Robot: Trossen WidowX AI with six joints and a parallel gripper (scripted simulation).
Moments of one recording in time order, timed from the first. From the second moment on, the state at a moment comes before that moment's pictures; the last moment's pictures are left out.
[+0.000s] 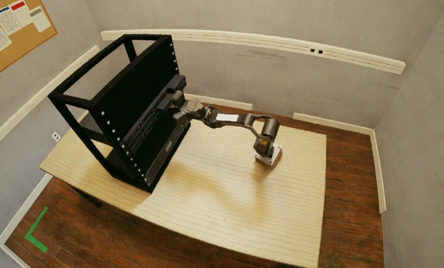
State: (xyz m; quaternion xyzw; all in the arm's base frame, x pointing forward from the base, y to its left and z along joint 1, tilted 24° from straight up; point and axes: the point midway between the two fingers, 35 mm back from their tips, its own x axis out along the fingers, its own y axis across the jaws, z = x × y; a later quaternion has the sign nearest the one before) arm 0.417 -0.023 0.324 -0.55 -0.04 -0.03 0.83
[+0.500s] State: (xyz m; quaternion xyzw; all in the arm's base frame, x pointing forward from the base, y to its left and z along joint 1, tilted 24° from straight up) arm 0.420 -0.023 0.324 -0.55 -0.04 -0.03 0.83
